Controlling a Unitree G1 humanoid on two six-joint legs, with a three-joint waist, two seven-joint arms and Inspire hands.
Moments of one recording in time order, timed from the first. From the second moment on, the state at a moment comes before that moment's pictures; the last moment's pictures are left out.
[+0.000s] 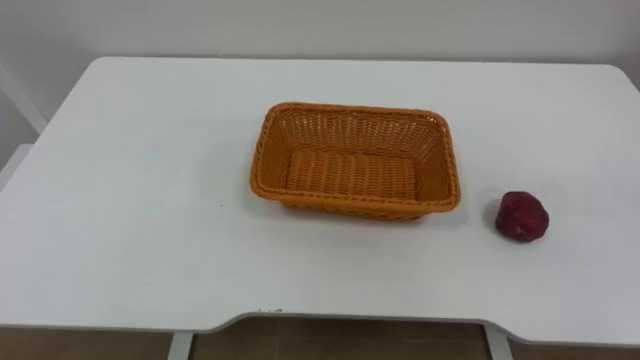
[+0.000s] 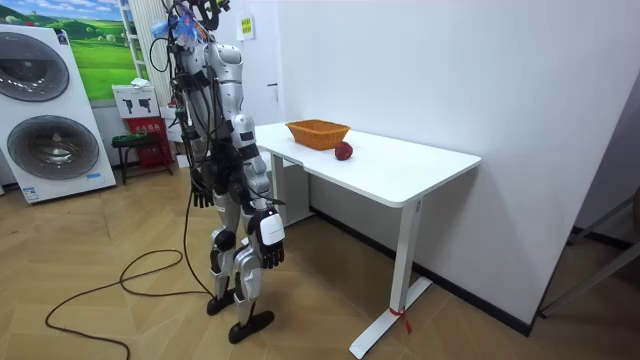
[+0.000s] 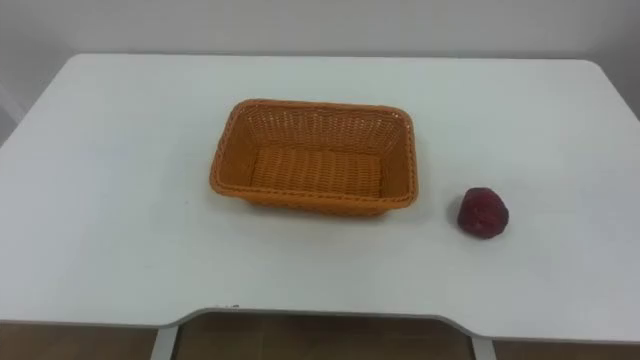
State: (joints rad) left arm 0.23 0.18 0.11 1.14 0.23 0.20 -0.05; right arm 0.12 -0.23 -0.10 1.33 -0.25 0.20 -0.04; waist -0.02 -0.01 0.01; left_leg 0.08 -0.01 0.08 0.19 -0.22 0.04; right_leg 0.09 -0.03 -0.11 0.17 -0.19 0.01
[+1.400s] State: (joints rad) left arm 0.25 0.22 0.30 1.09 0.23 0.06 0.06; right arm 0.03 -0.27 -0.66 0.24 0.62 -0.13 -0.91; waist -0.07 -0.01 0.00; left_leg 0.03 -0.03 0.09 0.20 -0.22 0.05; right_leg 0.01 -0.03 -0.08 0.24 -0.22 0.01
